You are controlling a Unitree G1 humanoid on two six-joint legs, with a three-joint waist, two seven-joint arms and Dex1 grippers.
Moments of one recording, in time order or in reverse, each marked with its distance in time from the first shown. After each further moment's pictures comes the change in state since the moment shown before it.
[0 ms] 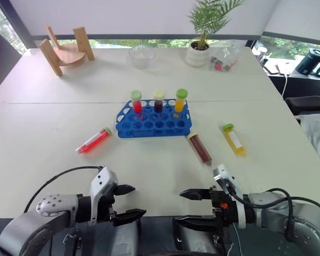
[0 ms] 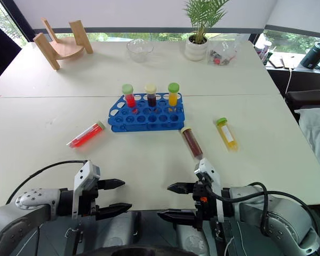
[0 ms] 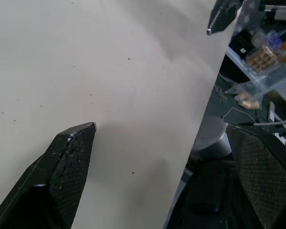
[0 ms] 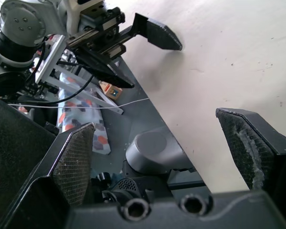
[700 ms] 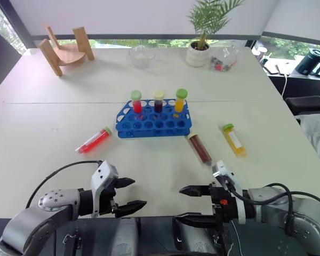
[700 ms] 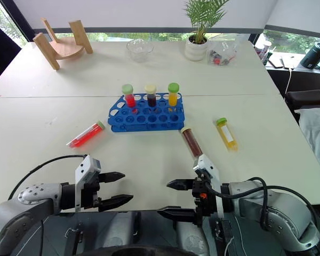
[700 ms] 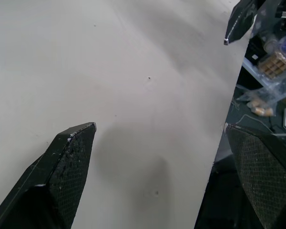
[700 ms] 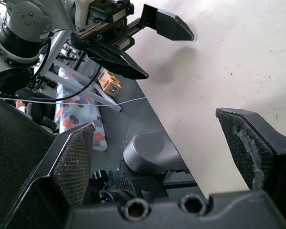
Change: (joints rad) left arm -0.056 -0.038 0.002 0.008 0.010 0.006 0.038; right arm -0.078 -0.010 -0.002 0.001 0.011 0.042 -0.005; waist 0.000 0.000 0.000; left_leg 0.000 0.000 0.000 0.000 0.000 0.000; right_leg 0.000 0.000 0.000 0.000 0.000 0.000
